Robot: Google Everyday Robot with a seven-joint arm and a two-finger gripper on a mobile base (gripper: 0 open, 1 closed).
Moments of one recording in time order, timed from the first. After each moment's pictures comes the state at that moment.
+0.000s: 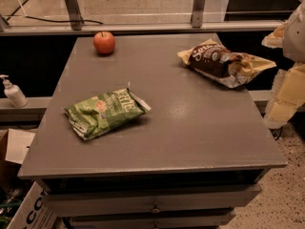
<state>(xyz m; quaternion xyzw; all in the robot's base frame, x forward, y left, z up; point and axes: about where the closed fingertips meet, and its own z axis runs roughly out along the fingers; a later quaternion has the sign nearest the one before) 0.438 -0.217 0.976 -0.60 0.78 -0.03 0.16</state>
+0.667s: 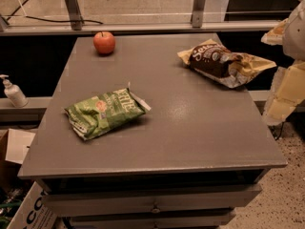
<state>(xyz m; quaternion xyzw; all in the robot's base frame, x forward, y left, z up) 0.443 -0.217 0.978 -0.60 0.78 -0.04 0.17</state>
